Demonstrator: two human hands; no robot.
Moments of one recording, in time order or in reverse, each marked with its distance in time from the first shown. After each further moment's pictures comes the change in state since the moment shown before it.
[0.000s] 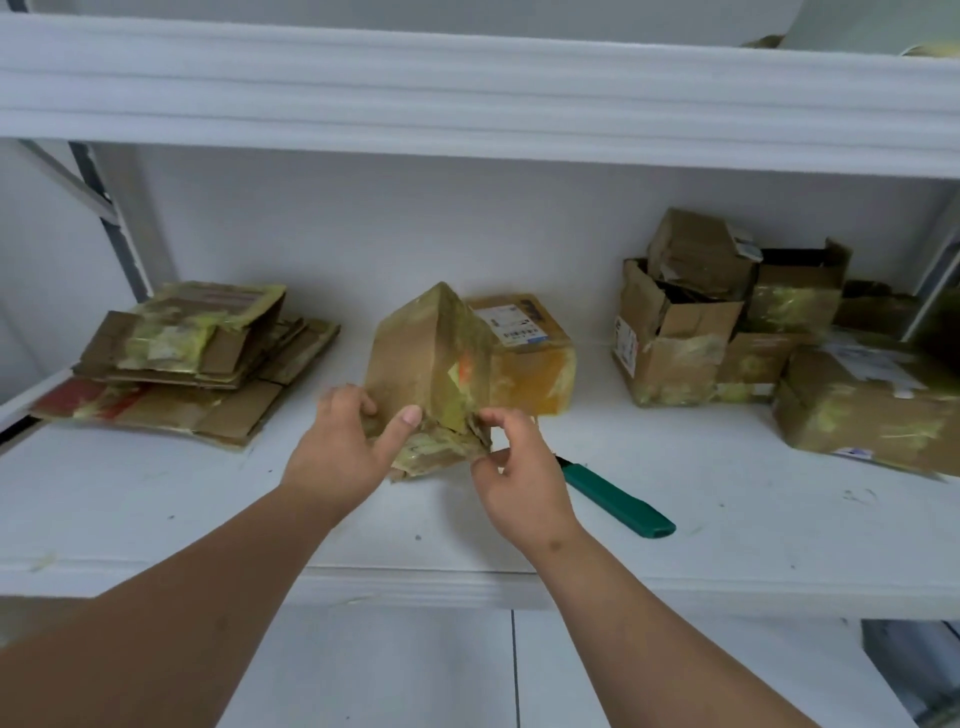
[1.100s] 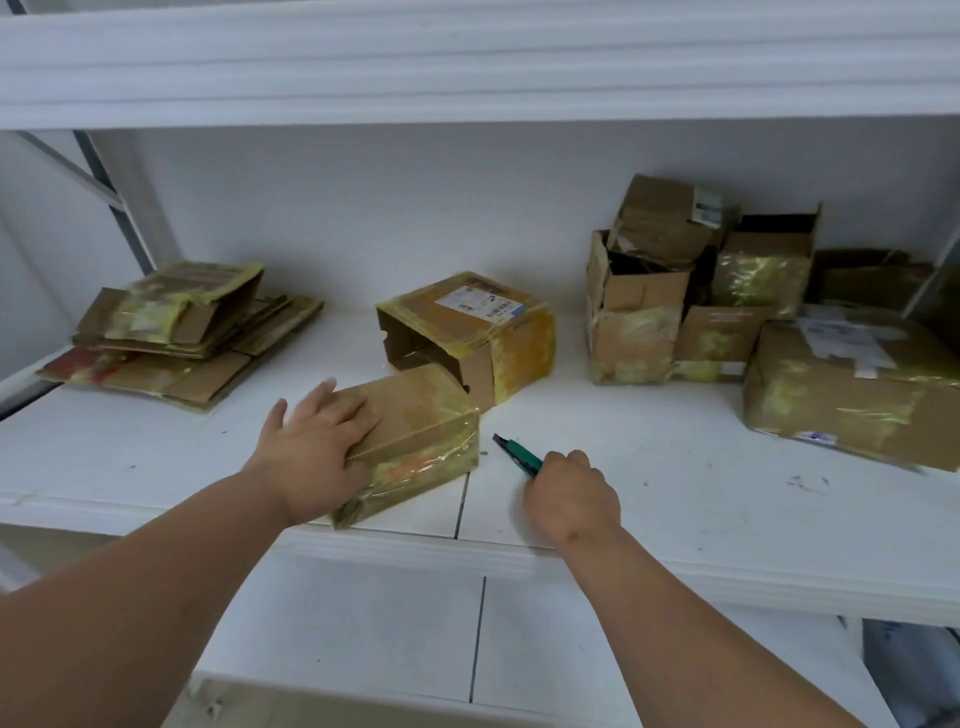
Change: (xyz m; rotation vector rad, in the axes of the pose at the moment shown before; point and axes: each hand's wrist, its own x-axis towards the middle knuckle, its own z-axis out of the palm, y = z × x) left_hand -0.043 0.063 0.045 0.773 -0.370 0.093; right_hand -0.005 0.102 -0.119 -0.687 -0.285 0.330
